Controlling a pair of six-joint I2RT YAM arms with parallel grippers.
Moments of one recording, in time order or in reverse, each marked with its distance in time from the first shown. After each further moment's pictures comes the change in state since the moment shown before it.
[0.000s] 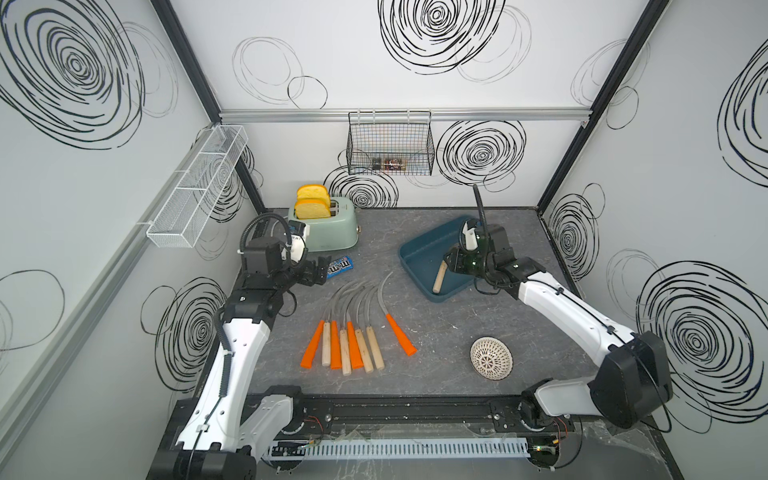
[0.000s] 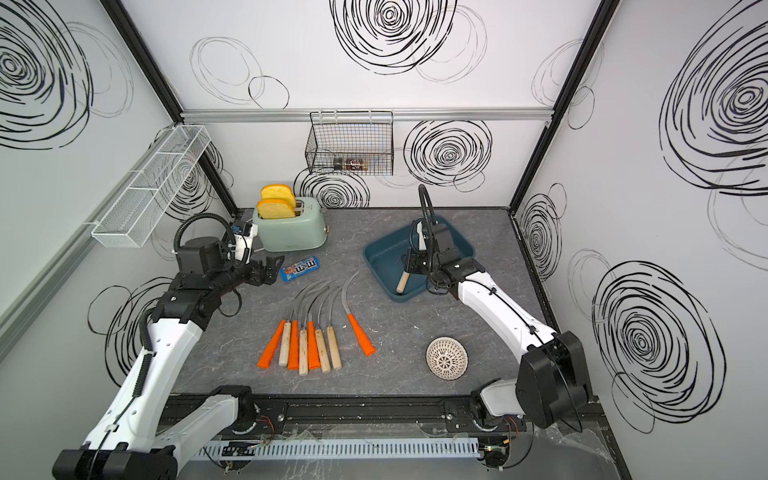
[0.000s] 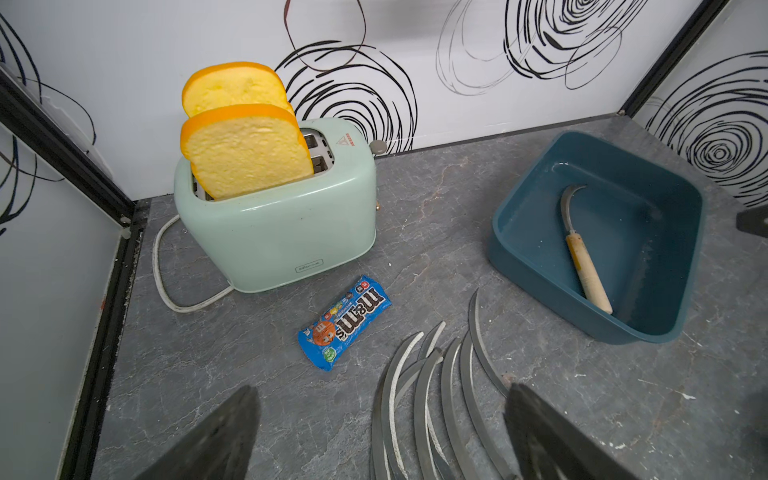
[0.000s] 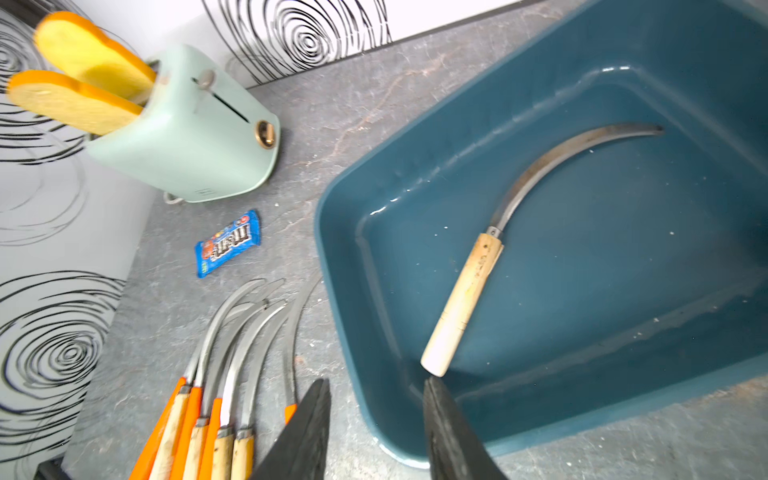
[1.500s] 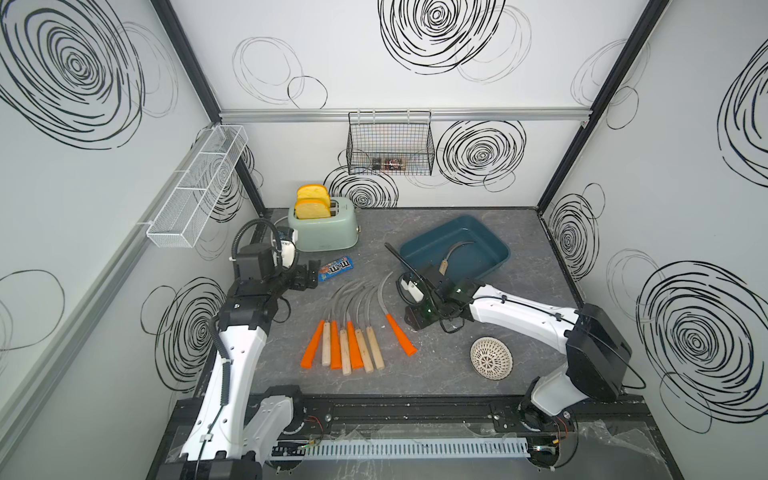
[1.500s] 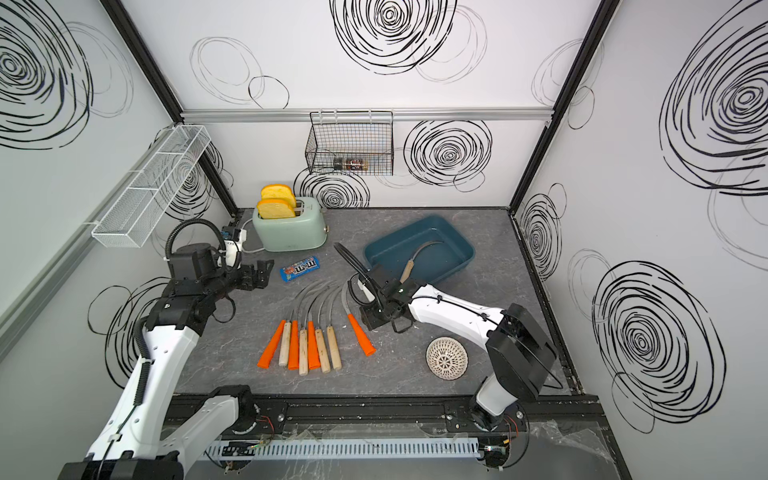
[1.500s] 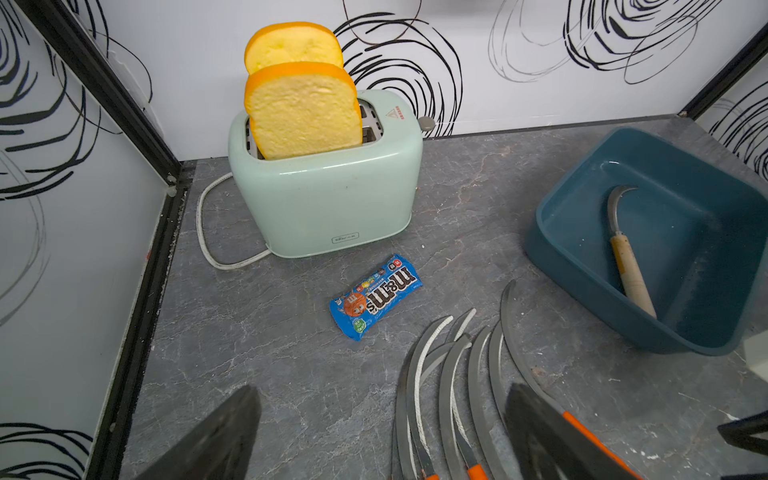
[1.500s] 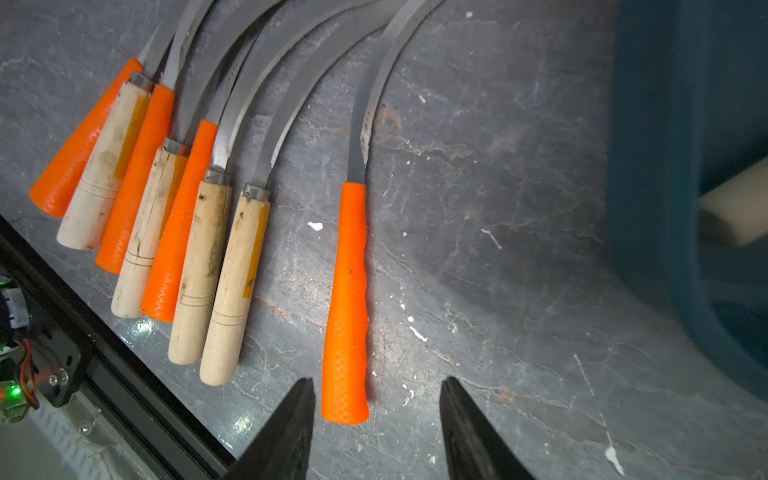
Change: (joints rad) left arm 0.084 -0.055 -0.050 -0.033 -0.043 -0.021; right arm 0.438 0.232 0.023 -0.224 0.005 -0.130
